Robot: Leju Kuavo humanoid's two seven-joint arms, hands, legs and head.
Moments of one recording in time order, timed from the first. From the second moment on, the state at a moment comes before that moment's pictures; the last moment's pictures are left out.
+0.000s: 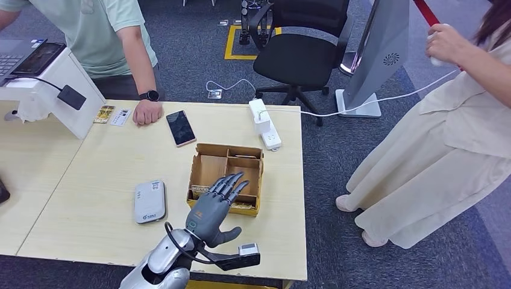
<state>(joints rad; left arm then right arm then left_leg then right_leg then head) -0.15 0.07 -0.67 -1.44 -1.02 0.18 -0.06 -0.13 0.29 -0.50 -0.23 0.86 -0.50 -0.09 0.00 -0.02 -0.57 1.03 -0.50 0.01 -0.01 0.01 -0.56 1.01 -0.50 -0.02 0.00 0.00</state>
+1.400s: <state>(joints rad) -0.21 0.03 -0.68 -1.32 -1.03 0.19 -0.08 -0.13 0.29 -0.46 -0.23 0.84 -0.49 -0.08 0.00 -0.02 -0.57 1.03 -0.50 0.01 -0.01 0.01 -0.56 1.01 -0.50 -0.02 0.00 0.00</state>
